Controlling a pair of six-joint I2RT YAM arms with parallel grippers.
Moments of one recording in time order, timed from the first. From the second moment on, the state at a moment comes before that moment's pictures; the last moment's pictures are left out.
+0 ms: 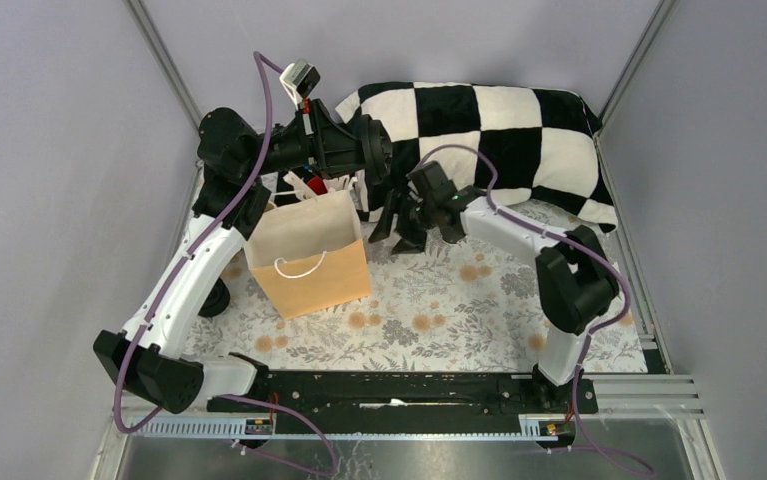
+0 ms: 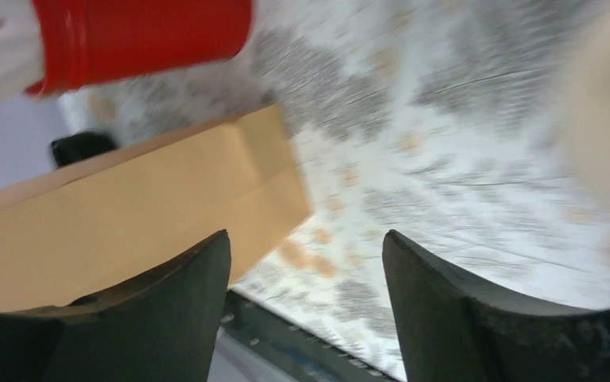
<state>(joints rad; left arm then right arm) -0.38 1.29 1.43 0.24 1.04 -1.46 0.57 1.75 1.39 -0.58 -0.31 0.78</state>
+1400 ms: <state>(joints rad) -0.41 1.33 1.47 0.11 1.02 -1.37 0.56 1.64 1.30 -0.93 0.13 0.50</state>
